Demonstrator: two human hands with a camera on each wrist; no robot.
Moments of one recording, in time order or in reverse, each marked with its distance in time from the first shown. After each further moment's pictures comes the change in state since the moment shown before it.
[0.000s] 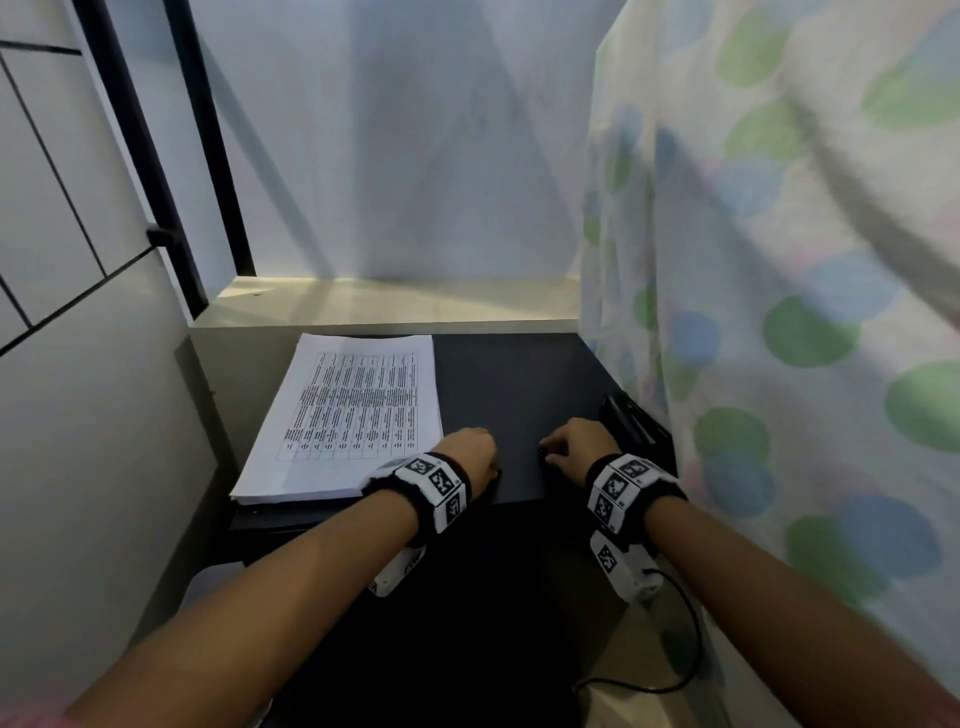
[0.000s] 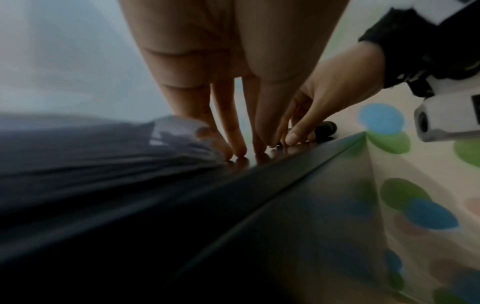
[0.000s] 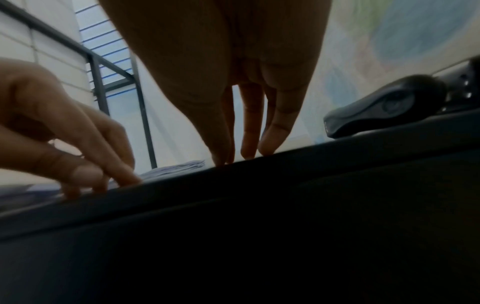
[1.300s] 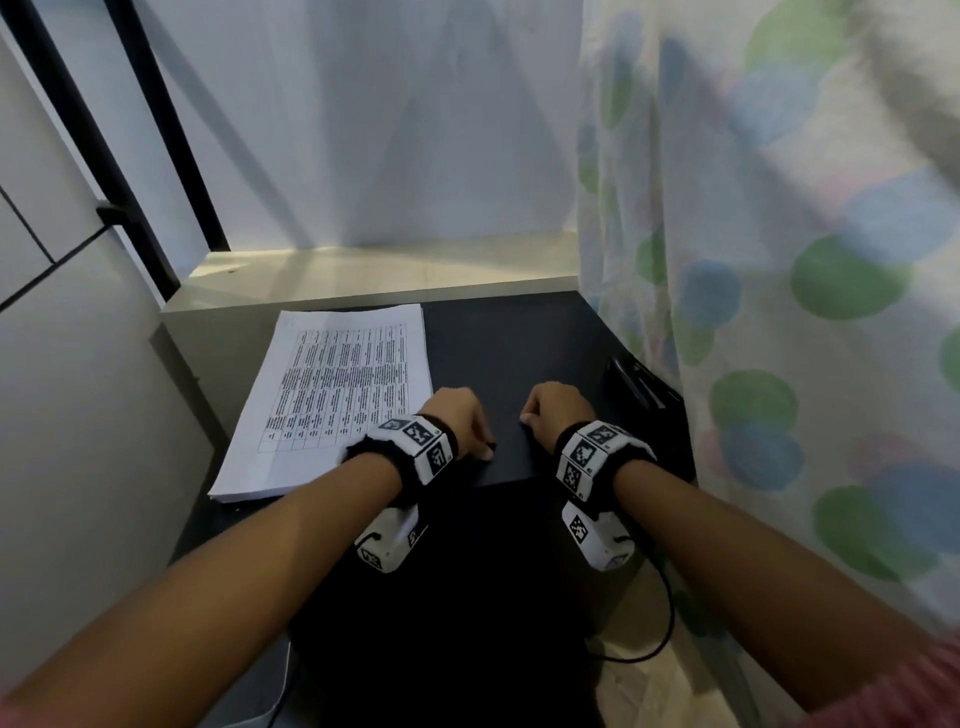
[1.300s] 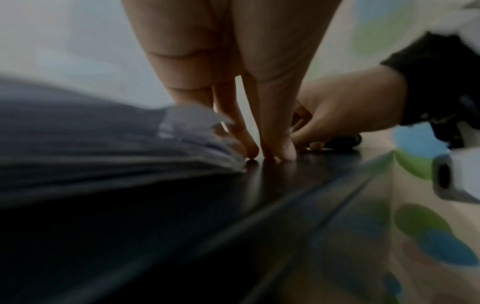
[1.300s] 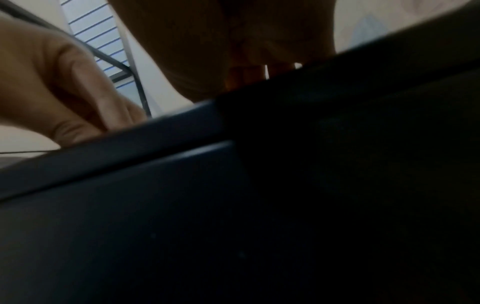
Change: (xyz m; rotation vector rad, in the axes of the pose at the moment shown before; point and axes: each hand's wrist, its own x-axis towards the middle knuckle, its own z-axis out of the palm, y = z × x) left_hand 0.023 -0.011 -0.011 -0.176 -0.033 -0.115; right_hand 0.033 -0.020 0.015 0.129 -0.017 0.136
